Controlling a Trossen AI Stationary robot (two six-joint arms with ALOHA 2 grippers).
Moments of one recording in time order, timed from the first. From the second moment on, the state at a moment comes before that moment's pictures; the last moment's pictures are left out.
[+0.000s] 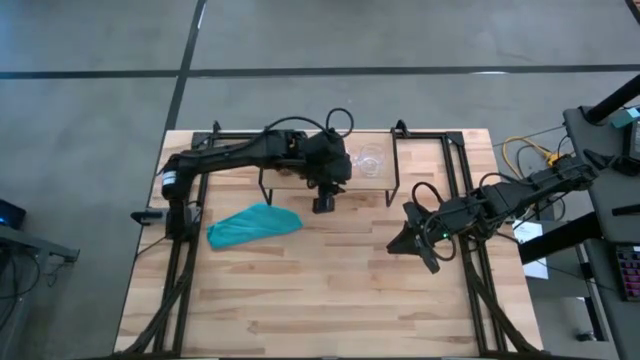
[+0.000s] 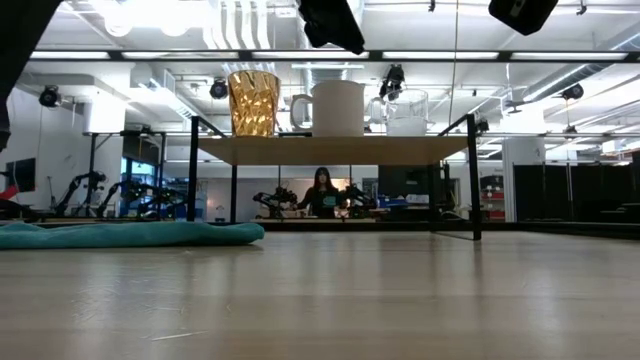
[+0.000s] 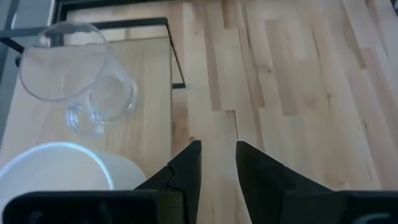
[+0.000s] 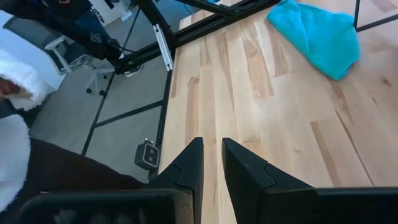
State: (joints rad) left arm 0.13 1.88 2.05 -1.01 0.07 0.19; right arm 0.38 0.95 0.86 -0.37 0.03 0.58
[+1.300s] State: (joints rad) left arm 0.14 1.92 1.97 -0.90 -0.15 0.14; right arm 0.38 0.95 0.86 -0.37 0.03 0.58
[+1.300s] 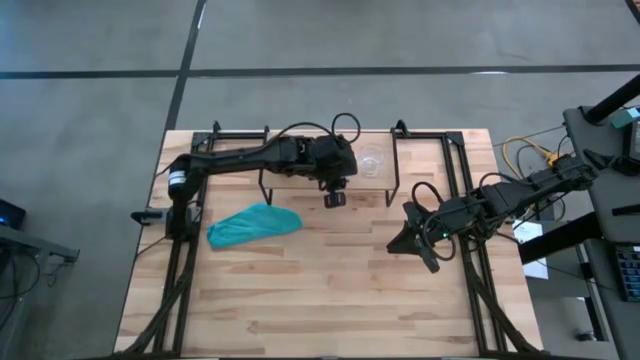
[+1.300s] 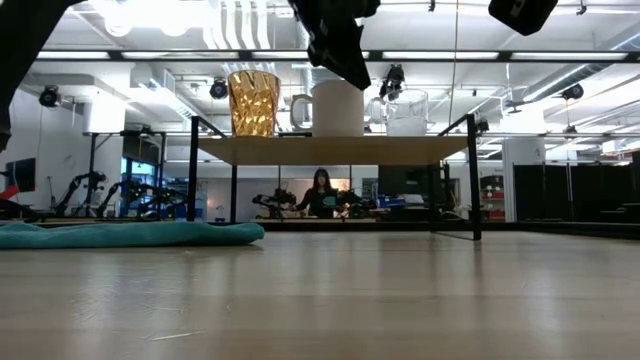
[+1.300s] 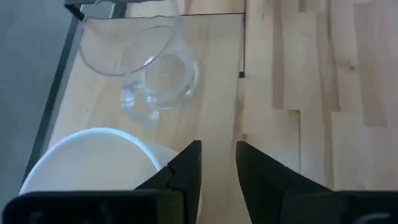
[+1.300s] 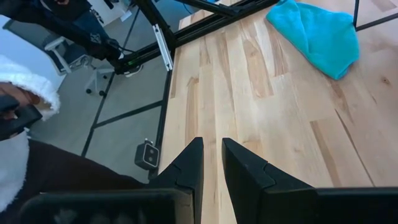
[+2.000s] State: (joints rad) left arm 0.17 1.92 1.97 -0.90 -0.17 0.14; right arm 0.38 0.95 0.86 -0.36 0.03 0.58
